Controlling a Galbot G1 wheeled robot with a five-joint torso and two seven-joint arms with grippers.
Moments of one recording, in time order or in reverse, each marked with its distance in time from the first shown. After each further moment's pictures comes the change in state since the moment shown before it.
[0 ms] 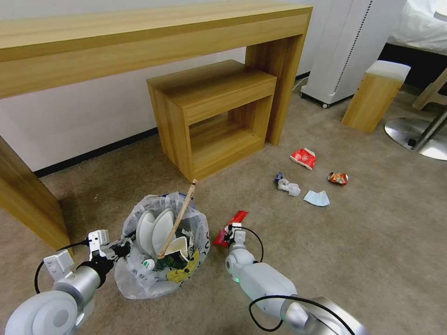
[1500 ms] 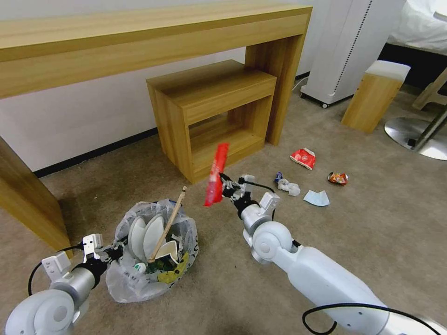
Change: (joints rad) left arm -0.020 0.014 -0.011 0.085 0.027 -0.003 0.000; right arm -0.036 -0.514 -0.095 1.209 0.381 0.022 -0.103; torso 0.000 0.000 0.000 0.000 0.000
